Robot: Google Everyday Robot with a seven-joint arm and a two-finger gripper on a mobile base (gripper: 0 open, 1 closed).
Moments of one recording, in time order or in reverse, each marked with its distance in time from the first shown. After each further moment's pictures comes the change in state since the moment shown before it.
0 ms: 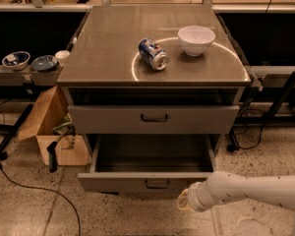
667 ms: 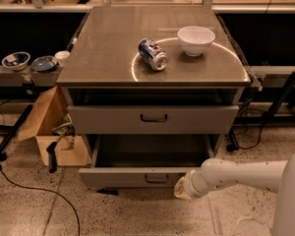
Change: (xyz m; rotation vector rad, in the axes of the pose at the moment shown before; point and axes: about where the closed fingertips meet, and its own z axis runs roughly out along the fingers) arm -0.012 -0.045 0.002 0.024 0.025 -0.023
